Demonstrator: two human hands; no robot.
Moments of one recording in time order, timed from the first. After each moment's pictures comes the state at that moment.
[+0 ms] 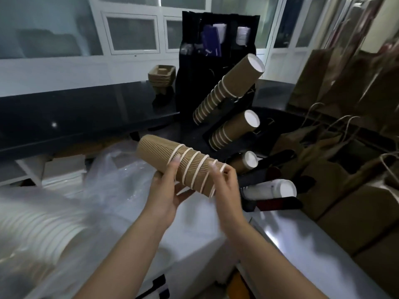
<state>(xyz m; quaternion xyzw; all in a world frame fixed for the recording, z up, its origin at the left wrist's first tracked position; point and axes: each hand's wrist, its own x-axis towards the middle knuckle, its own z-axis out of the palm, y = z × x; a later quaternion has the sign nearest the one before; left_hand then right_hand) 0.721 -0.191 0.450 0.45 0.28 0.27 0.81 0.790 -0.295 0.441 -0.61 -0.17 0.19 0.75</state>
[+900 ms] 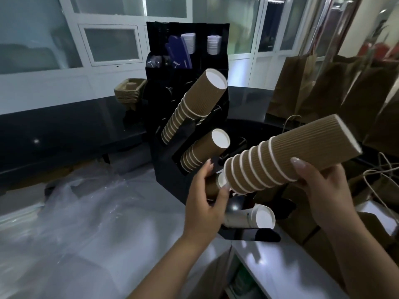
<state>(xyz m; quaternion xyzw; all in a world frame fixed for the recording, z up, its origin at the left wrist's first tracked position) 0.854 -0.274 0.434 0.75 0.11 0.35 0.54 0.956 -0.447 0.514 -0.65 -0.26 0.00 0.72</state>
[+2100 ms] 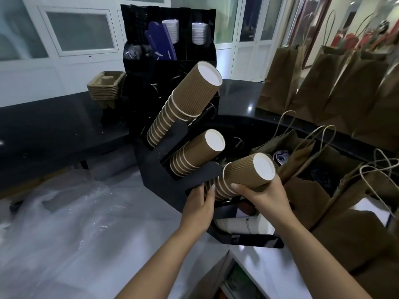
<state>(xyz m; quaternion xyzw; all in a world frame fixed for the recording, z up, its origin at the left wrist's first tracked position) 0.918 -0.229 0.377 0.80 0.20 0.12 0.56 0.992 -0.387 0.431 -0.80 -0.22 0.01 0.57</state>
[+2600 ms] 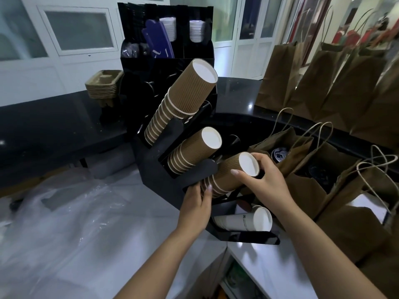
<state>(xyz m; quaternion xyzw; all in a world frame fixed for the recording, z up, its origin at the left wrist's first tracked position) 0.917 -0.230 0.371 0.81 0.20 0.15 0.53 1.001 -0.383 0.451 -0.82 -0.24 -0.01 0.52</state>
